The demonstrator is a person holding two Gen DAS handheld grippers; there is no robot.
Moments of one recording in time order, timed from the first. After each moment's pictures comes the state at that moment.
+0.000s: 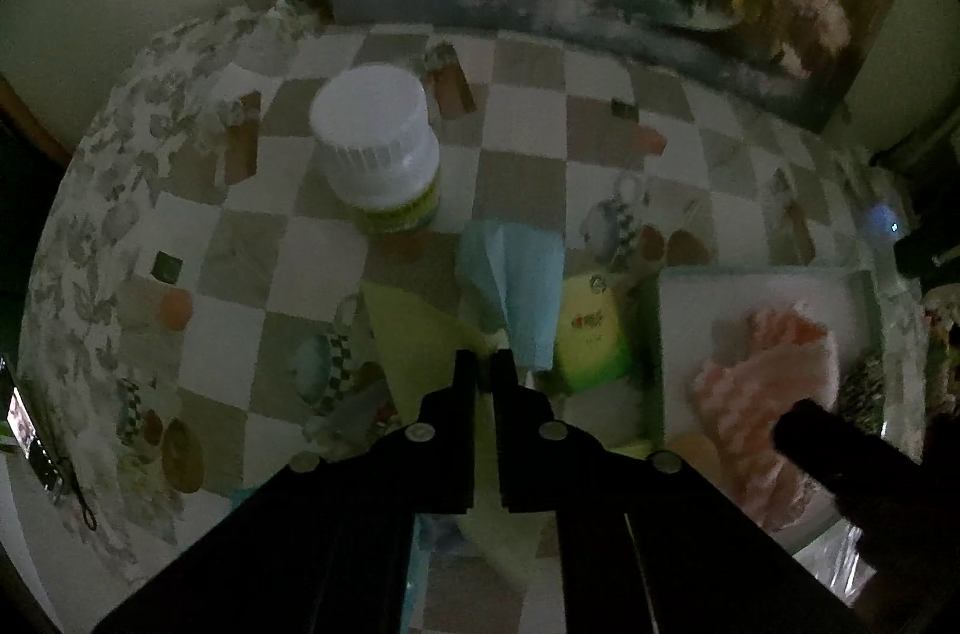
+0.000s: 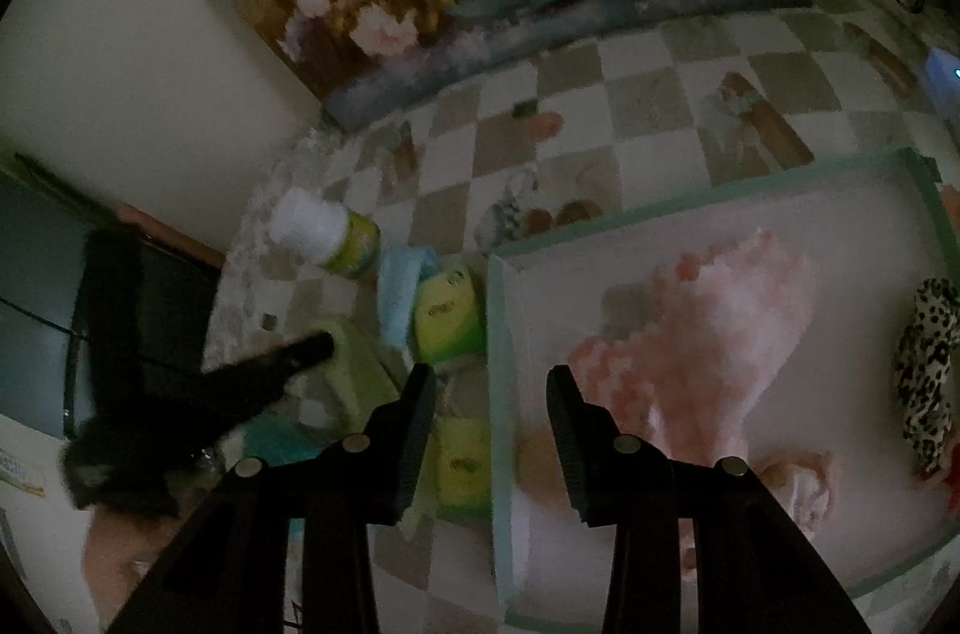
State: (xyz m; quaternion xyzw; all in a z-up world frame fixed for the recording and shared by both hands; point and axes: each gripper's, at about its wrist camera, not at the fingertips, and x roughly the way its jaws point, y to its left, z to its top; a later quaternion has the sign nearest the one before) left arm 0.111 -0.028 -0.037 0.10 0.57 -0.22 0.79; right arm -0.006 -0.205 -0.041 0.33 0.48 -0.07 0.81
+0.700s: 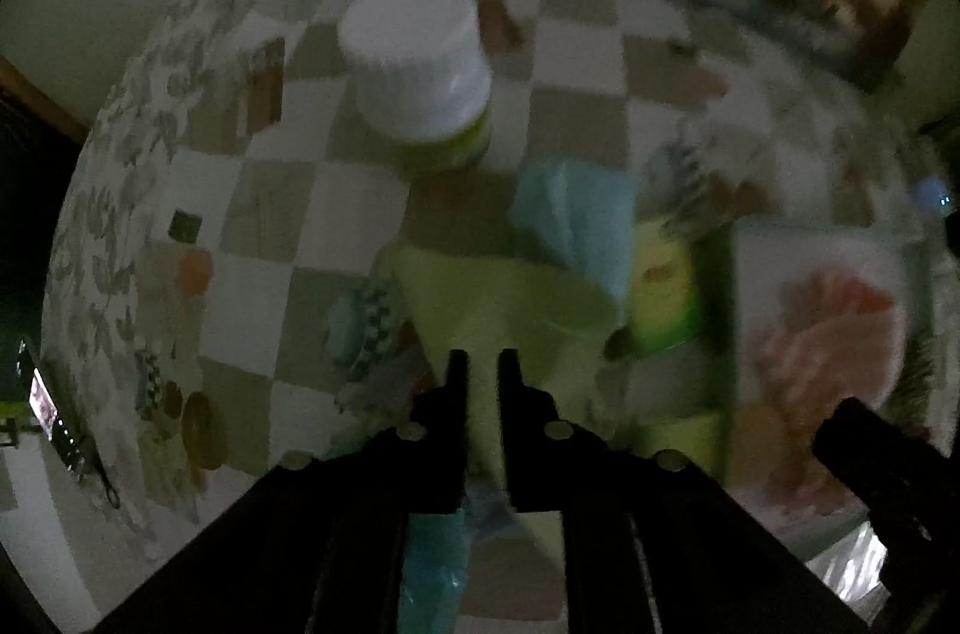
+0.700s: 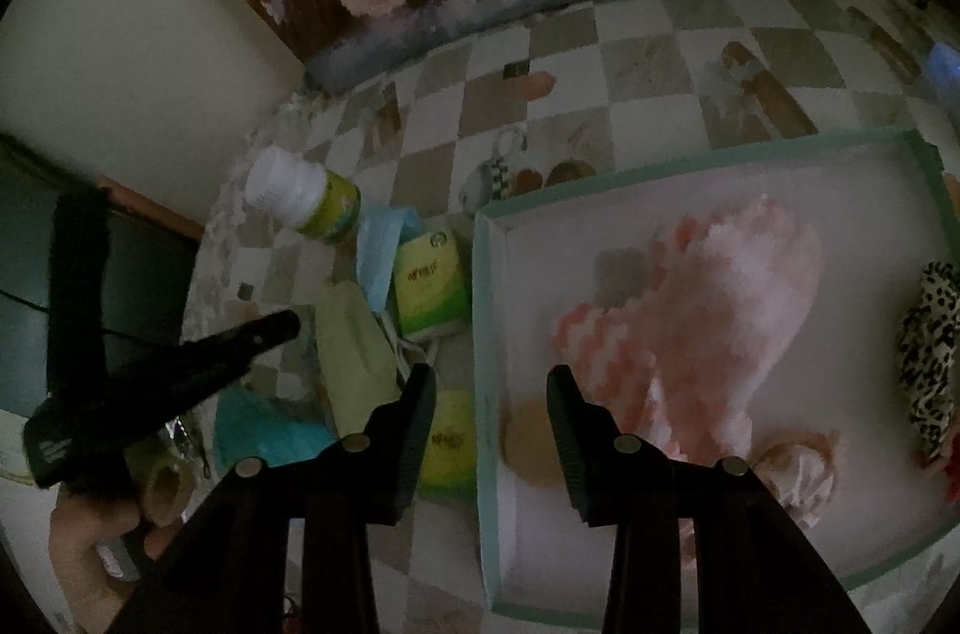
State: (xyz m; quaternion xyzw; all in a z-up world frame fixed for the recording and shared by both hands) left arm 0.124 -0.026 -0.078 0.15 0.62 -0.16 0.75; right arm 0.000 -0.192 -0.055 0.31 0.51 -0.06 0.80
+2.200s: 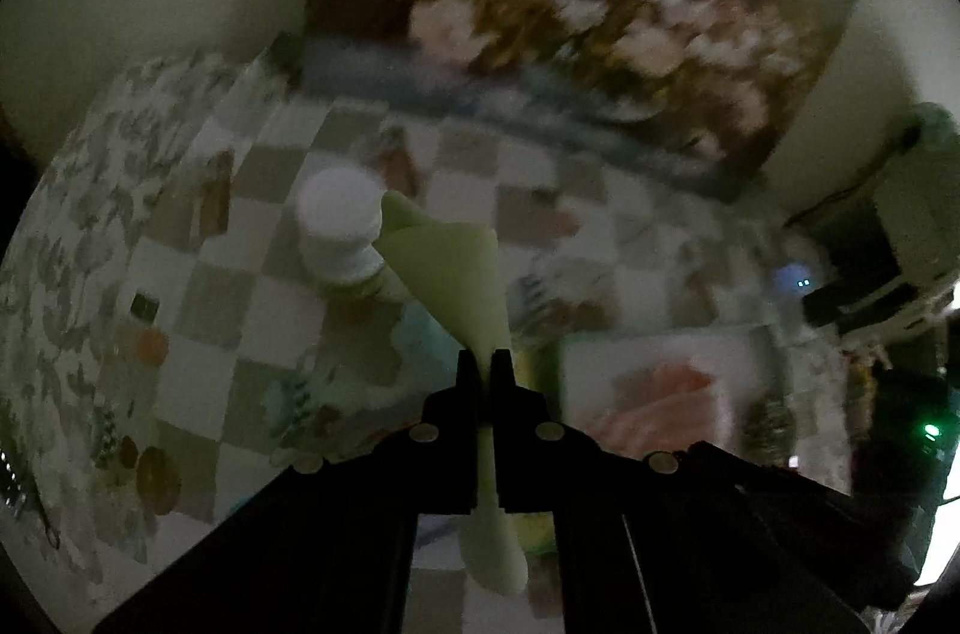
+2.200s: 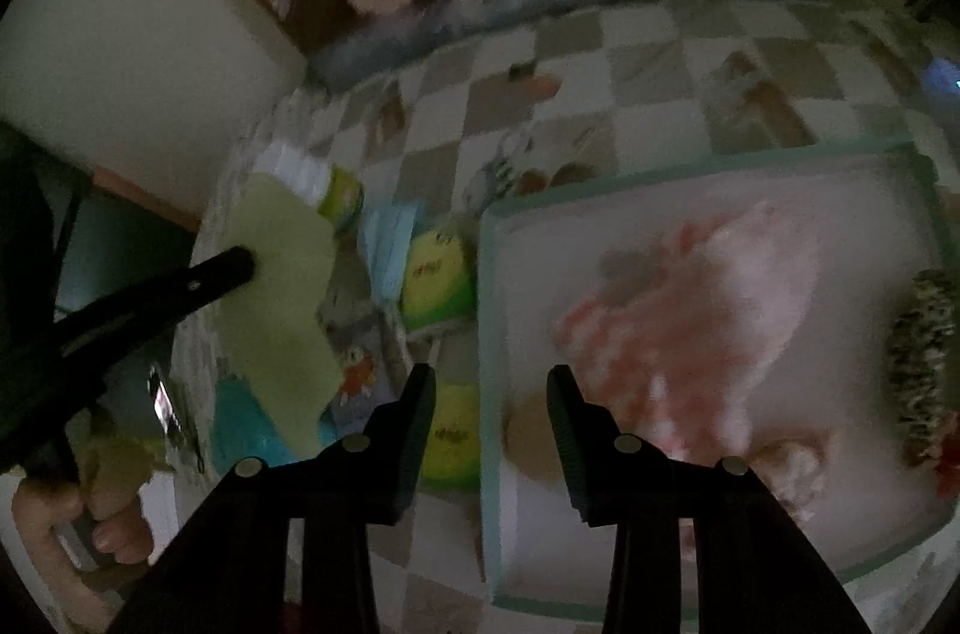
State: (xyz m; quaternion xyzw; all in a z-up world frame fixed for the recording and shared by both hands) left arm 0.121 -0.027 0.029 0.02 0.53 -0.29 0.80; right arm -0.009 -0.198 -0.035 0.31 0.50 -0.08 0.81
